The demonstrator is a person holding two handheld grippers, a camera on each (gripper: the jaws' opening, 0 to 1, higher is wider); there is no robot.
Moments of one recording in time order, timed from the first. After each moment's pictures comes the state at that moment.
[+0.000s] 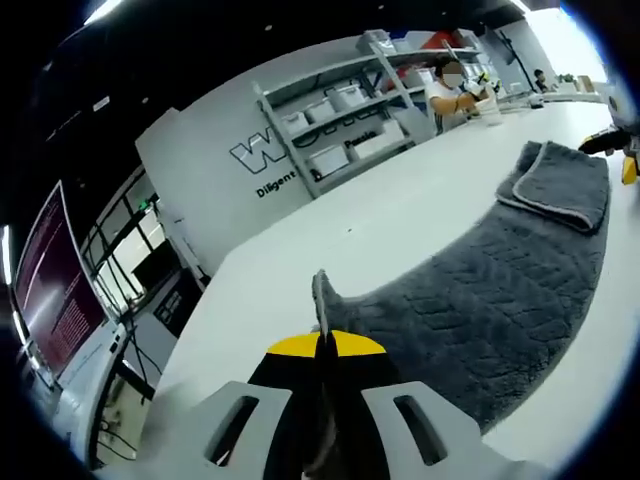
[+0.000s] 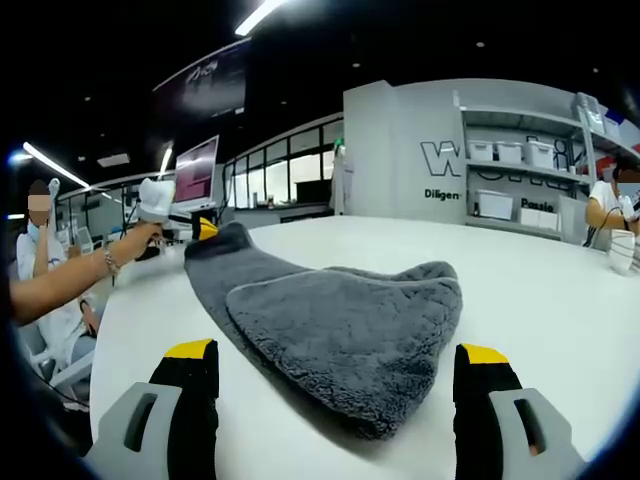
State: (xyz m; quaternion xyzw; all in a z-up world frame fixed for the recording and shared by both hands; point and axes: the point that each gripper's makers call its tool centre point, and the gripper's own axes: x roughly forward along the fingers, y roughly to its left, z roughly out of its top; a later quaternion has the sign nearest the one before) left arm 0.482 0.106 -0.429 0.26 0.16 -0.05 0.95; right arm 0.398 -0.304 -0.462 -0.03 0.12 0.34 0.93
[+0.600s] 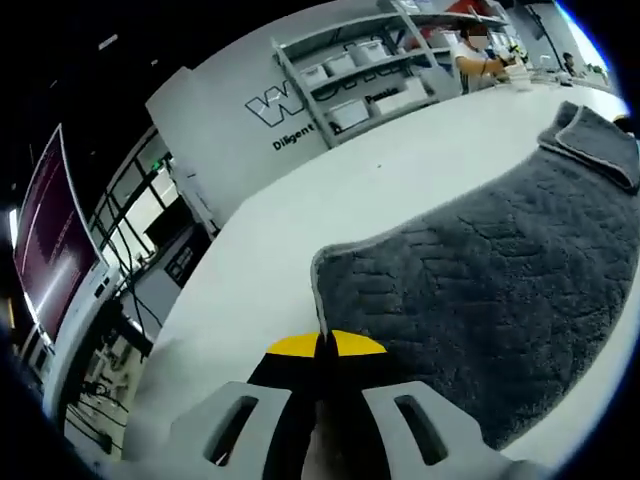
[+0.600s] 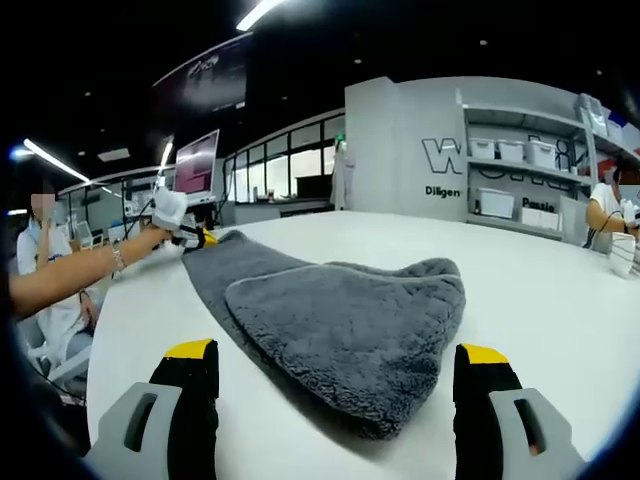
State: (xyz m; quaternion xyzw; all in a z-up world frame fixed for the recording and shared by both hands) left arm 0.490 0.155 -0.482 0.24 0.23 -0.01 0.94; right arm 0.392 -0.297 -0.468 -0.05 0.13 0.35 0.93
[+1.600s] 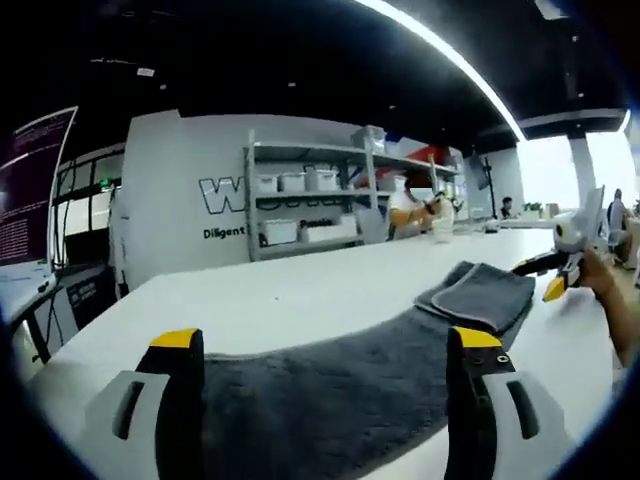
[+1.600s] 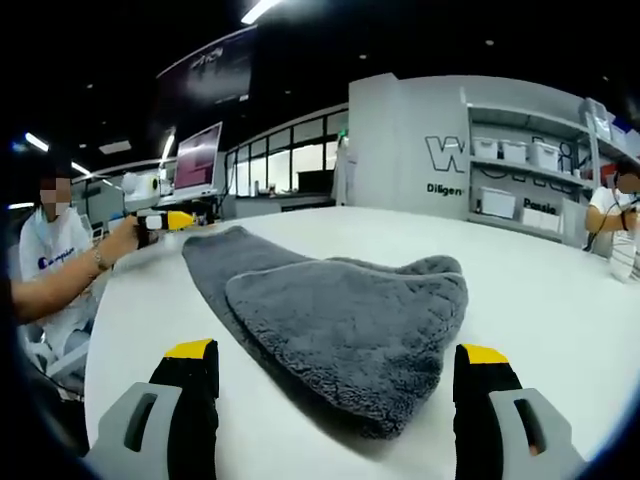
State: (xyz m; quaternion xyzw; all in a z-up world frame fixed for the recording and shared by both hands) left arm 0.435 0.034 -0.407 0.04 0.02 -0.26 0.96; right arm 0.393 -0.299 -0.469 -0.05 0.14 0.34 0.93
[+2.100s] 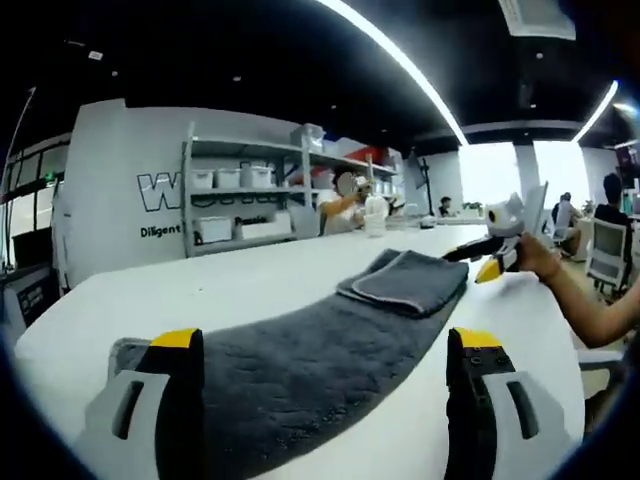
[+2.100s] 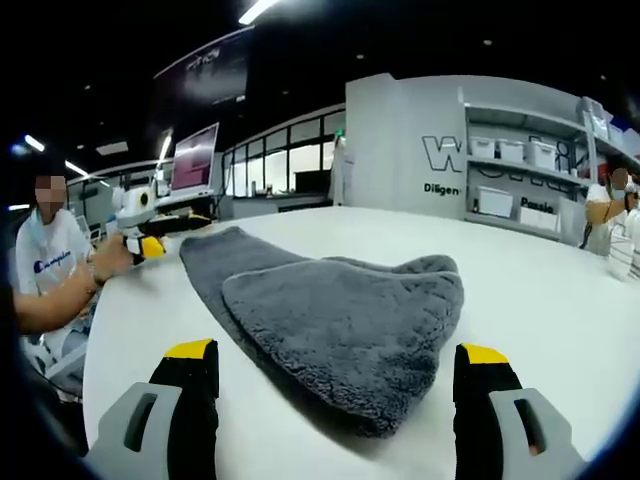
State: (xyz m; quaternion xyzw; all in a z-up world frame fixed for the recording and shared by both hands) left arm 0.406 -0.013 -0.437 0.05 0.03 -0.37 0.93; right arm 0.394 -0.301 -0.470 -0.05 0.14 0.34 0.93
